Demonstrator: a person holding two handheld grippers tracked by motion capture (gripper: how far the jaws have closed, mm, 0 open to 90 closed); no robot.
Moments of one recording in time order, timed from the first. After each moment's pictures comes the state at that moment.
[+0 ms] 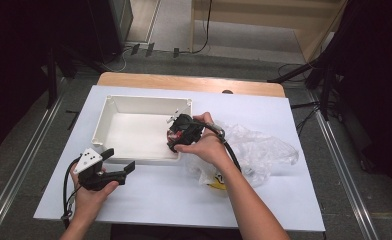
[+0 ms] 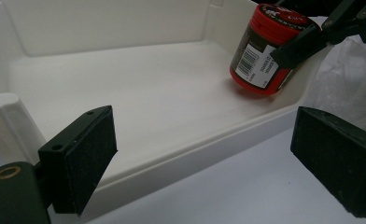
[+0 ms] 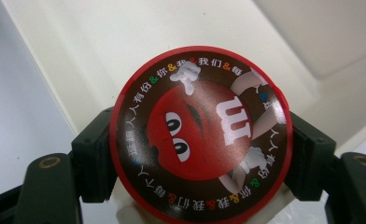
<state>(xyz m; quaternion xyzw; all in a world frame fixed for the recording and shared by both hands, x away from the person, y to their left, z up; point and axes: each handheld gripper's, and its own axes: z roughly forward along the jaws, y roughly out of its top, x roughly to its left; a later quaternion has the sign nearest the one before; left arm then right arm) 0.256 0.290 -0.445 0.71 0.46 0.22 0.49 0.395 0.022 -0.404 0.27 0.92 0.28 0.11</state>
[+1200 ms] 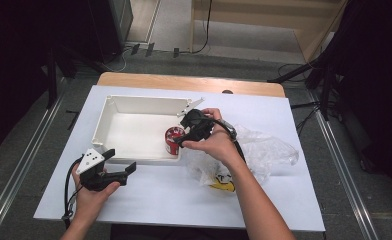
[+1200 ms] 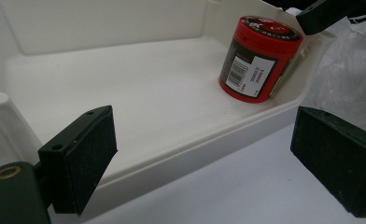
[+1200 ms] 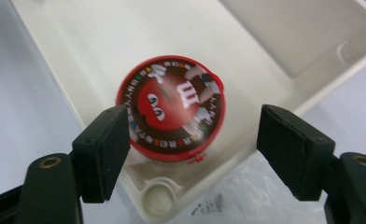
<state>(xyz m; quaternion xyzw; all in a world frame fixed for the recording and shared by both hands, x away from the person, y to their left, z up) 0.256 0.287 -0.446 0.71 0.46 0.22 0.48 0.396 -0.007 -0.385 0.29 0.90 0.31 0.09</state>
